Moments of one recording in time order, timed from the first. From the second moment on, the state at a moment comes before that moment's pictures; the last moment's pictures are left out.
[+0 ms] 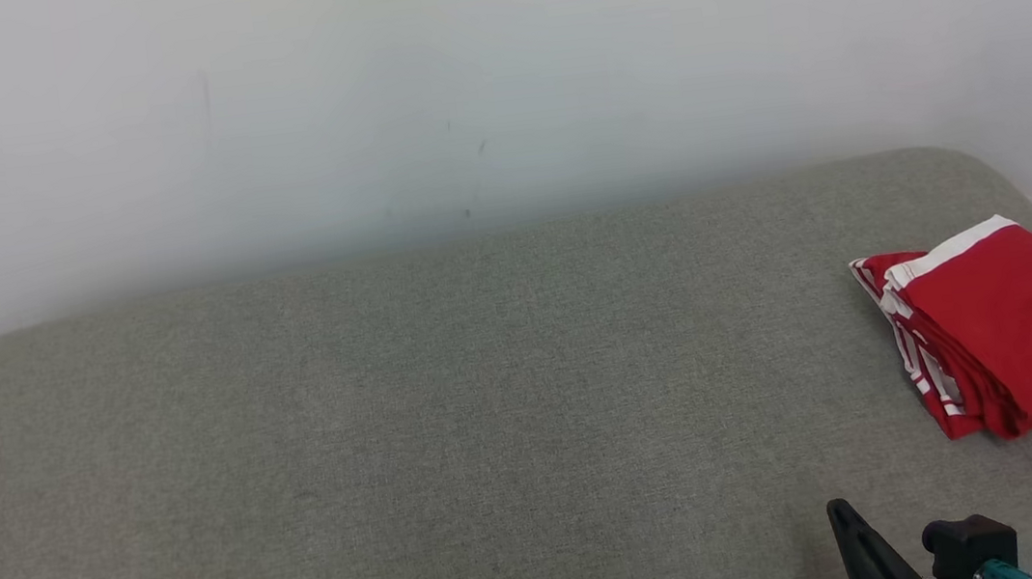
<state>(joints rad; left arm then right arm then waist) 0.07 0.04 0.11 0.34 -0.27 -0.09 -0.23 -0.04 -0.05 0.07 0.44 0.19 0.13 -0.14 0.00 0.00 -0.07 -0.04</state>
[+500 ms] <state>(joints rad) 0.04 0.04 0.11 0.32 -0.56 -0.10 -0.16 -0.05 -0.05 0.03 0.40 0.49 0.13 -0.09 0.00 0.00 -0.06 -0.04</state>
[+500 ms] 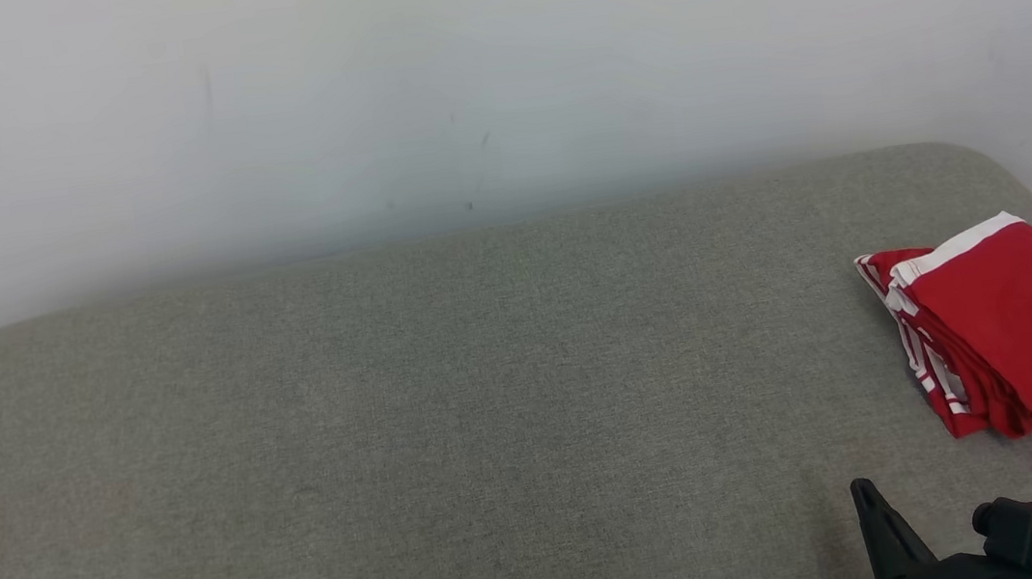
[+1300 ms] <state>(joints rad) 0.00 0.04 0.11 0.30 -0.88 -0.11 -0.08 -0.06 -0.05 -0.01 0.35 0.83 0.13 -0.03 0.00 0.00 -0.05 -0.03</state>
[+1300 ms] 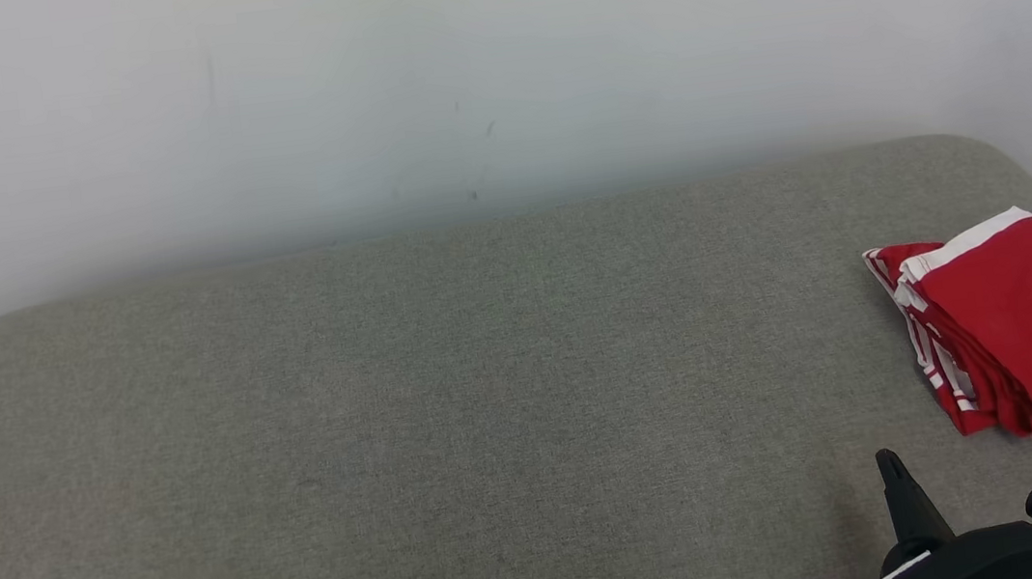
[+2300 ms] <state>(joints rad) -0.05 0.04 0.11 0.28 -1.20 -0.12 0.01 -0.08 -0.05 -0.06 0.31 1.18 0.13 0.04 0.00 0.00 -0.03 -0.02</state>
